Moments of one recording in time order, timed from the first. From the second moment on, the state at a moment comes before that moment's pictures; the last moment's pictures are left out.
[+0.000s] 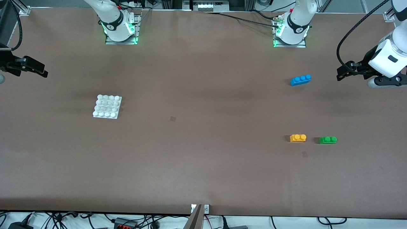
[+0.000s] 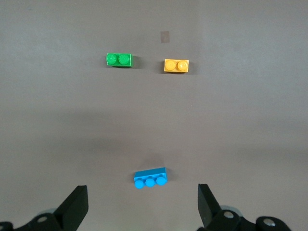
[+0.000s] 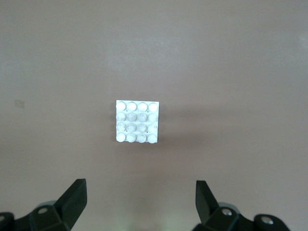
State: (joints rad) left arm 0.13 -0.08 -0.13 -1.79 0.01 1.64 -0.07; right arm -0.03 -0.02 -0.05 -1.66 -0.01 1.58 -0.04
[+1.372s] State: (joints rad) left arm 0.13 -0.08 -0.13 -1.79 0.01 1.64 -0.07; right arm -0.03 0.03 -0.05 -1.74 -0.03 1.43 -0.02
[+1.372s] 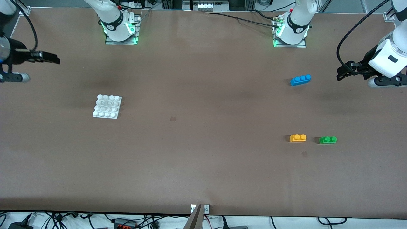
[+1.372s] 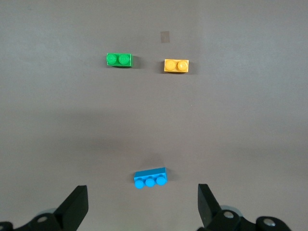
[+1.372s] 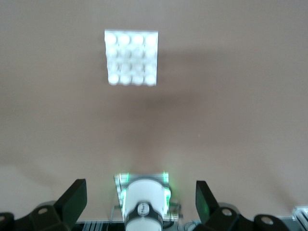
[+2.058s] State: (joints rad) left arm 0.13 -0.08 -0.13 -1.79 0.01 1.64 -0.07; right arm -0.03 0.15 -0.05 -2.27 0.06 2.30 0.00
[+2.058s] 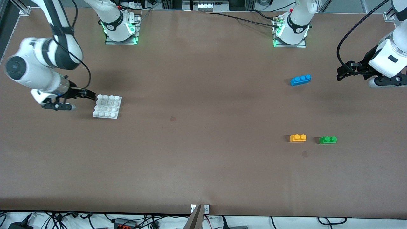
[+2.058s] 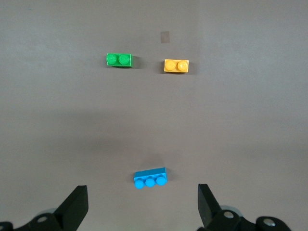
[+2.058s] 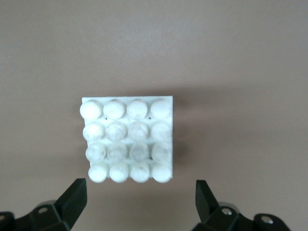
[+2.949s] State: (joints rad) left arm 0.13 -0.08 -0.13 -1.79 0.01 1.64 -0.07; right arm -0.07 0.36 -0.05 -2.27 0.17 2.43 -0.19
